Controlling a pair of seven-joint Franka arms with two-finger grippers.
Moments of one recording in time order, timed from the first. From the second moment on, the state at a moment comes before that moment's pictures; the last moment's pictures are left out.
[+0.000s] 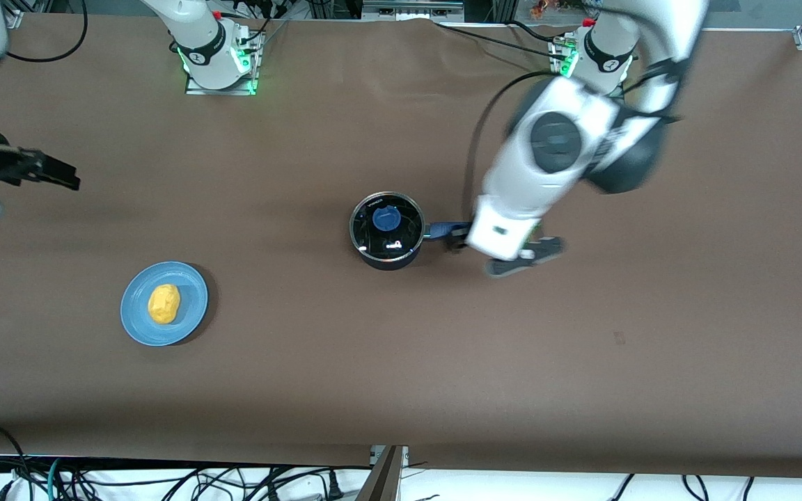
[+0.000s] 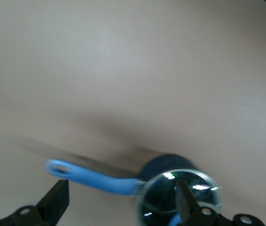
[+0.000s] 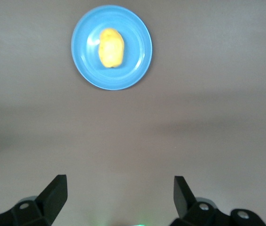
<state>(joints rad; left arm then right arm) -0.51 0.53 -0.10 -1.40 -0.07 1.99 -1.01 0.02 0.12 -0.07 -1.63 -0.06 1.59 0.01</state>
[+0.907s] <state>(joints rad) -0.76 0.72 -0.09 -1.37 0.06 2.10 -1.36 0.03 0.55 -0.07 -1.56 -0.06 1.94 0.06</state>
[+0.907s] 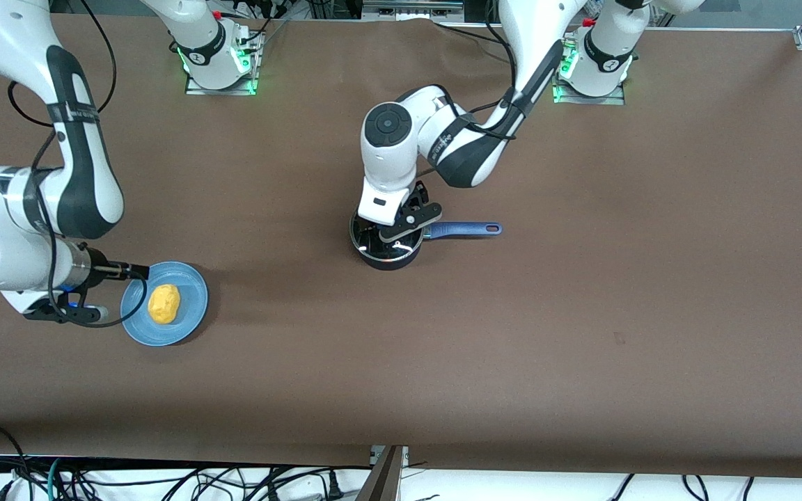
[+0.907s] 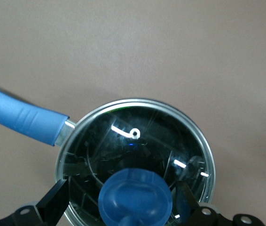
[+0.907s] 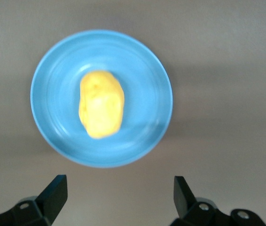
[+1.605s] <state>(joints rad) -0.78 0.73 -0.09 -1.36 0.08 2.11 -1.39 0.03 0.71 -0.07 -1.57 -0.02 2.21 0.12</state>
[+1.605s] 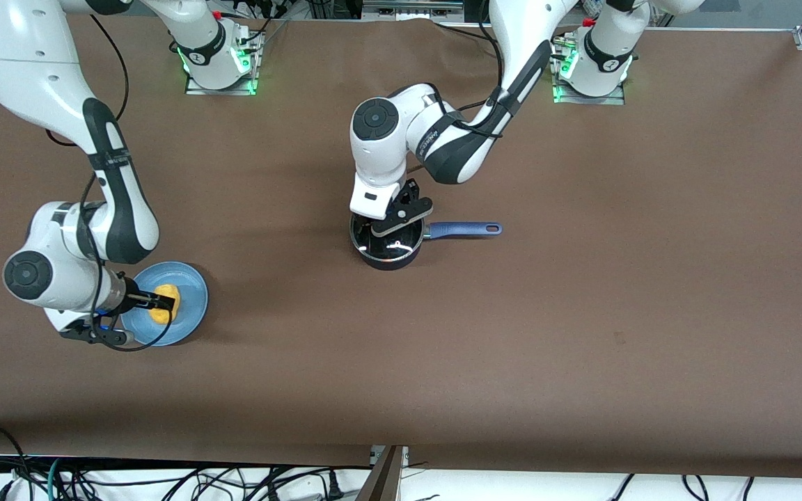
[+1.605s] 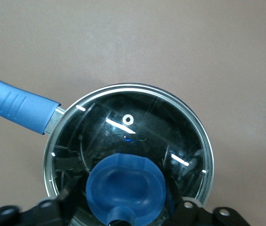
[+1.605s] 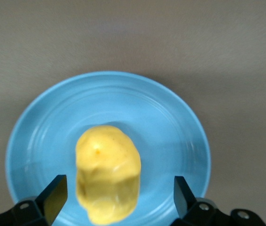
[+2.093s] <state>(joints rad) -0.78 0.73 -0.09 -1.35 0.08 2.11 -1.39 0.04 0.76 -0.07 -1.57 -0.02 2.24 0.12</state>
